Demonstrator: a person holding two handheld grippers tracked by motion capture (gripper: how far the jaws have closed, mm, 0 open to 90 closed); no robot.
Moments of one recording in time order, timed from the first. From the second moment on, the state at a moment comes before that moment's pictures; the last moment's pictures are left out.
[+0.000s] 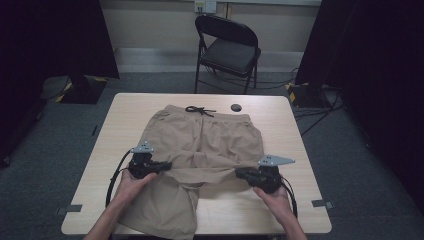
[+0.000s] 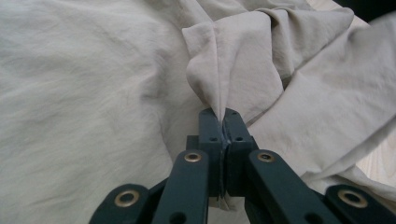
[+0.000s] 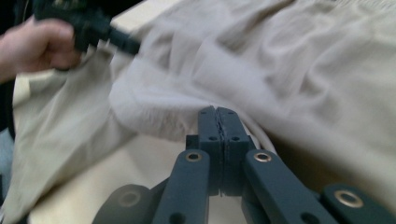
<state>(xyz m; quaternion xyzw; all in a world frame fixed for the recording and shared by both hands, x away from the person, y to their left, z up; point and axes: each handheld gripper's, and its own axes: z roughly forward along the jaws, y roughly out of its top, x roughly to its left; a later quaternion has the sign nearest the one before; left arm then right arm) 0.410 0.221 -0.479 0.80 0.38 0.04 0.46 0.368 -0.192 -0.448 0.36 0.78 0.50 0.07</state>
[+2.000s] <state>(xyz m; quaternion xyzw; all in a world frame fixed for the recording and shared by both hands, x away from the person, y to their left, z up) 0.412 0.226 -0.484 0.80 0.39 0.03 0.46 0.415 -0.170 -0.479 0.41 0.78 0.46 0.06</state>
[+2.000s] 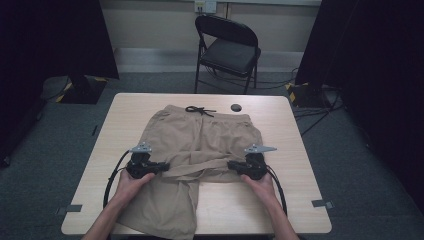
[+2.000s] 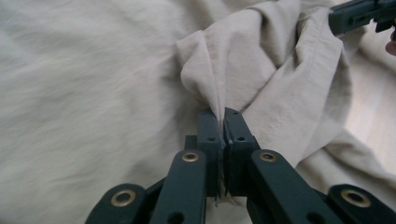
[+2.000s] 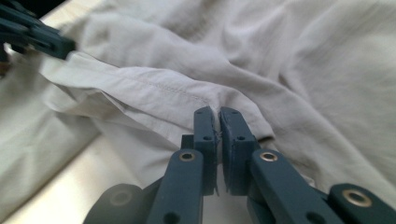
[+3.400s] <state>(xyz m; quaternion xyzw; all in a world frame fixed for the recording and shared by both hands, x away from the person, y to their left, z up) 0.329 0.131 -0.414 0.81 0.22 -0.07 0.54 0.253 -0.296 -0.378 0.39 0.73 0.53 0.16</state>
